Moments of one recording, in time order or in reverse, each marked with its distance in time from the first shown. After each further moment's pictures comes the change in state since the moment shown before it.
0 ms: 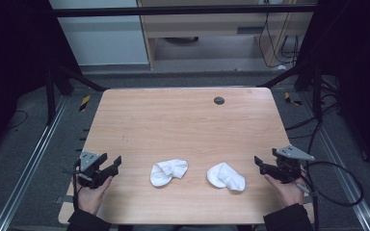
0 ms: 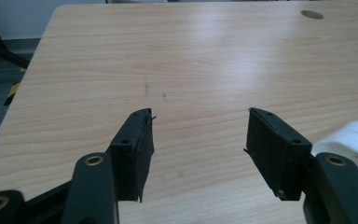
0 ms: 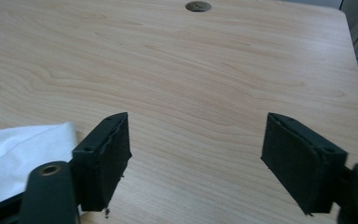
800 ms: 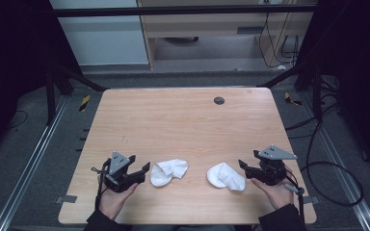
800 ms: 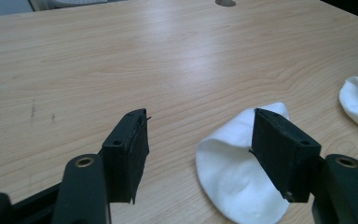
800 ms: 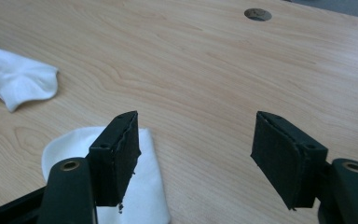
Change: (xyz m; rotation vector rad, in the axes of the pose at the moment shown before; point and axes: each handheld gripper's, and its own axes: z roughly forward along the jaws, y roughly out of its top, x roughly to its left) left arm -0.069 0.010 0.012 0.027 -0.173 0.126; right arm 0.045 0.023 -0.002 0.033 0.118 -0.064
